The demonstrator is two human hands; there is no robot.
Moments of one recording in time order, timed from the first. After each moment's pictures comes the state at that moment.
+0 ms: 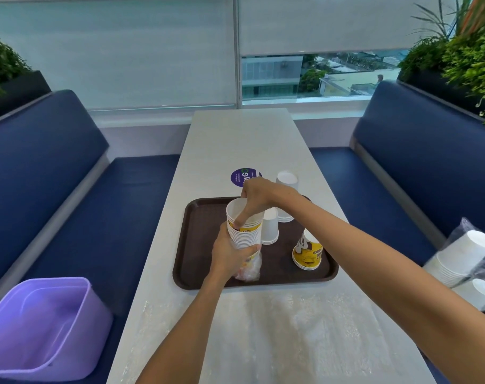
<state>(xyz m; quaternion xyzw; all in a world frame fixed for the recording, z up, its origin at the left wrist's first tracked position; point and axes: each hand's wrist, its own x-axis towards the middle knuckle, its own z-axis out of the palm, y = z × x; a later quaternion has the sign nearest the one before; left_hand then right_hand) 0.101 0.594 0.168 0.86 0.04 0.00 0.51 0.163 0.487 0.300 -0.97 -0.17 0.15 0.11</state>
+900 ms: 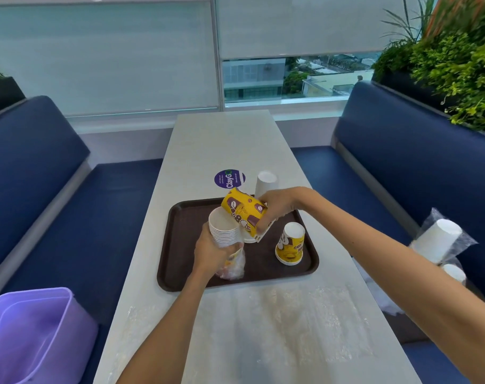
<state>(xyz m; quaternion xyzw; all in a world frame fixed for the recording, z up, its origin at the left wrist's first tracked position) 0.099 0.594 0.172 0.85 0.05 0.02 0.53 0.141 0.416 0.299 -0.92 -0.11 0.31 0.19</state>
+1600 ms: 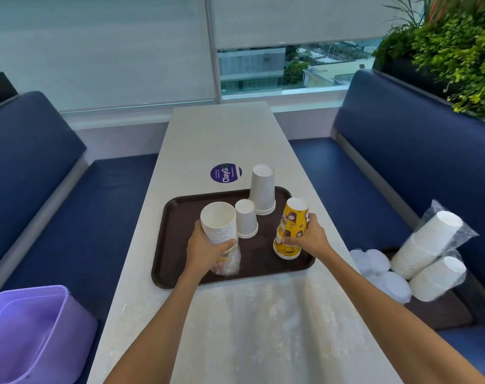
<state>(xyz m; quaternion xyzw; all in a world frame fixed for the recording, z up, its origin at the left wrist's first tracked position) 0.104 0.595 0.166 0.86 0.07 0.01 0.50 0.105 0.342 0.151 -0.86 0.18 0.03 0.47</state>
